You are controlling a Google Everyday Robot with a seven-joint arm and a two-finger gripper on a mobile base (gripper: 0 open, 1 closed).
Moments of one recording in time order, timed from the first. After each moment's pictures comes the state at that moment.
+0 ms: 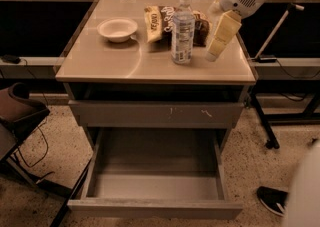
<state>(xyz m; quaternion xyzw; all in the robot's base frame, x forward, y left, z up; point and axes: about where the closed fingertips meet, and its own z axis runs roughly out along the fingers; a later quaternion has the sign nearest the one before) 0.612 -0.135 0.948 -0.62 0.75 0.11 0.21</state>
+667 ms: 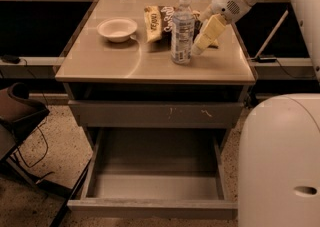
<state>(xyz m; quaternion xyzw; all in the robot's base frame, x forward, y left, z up) 0.678 -0.122 0.911 -0.57 0.75 0.21 0.25</state>
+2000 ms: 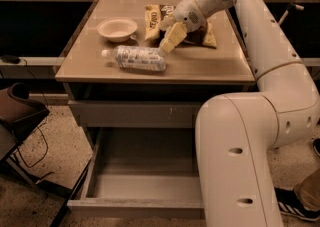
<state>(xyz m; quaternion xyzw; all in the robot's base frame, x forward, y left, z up) 0.715 -0.017 0.876 -0.61 0.67 0.32 0.27</state>
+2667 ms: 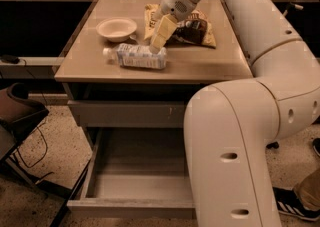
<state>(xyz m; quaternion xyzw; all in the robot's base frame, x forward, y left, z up) 0.713 0.000 0.896 -0.65 0.69 0.22 0.24</state>
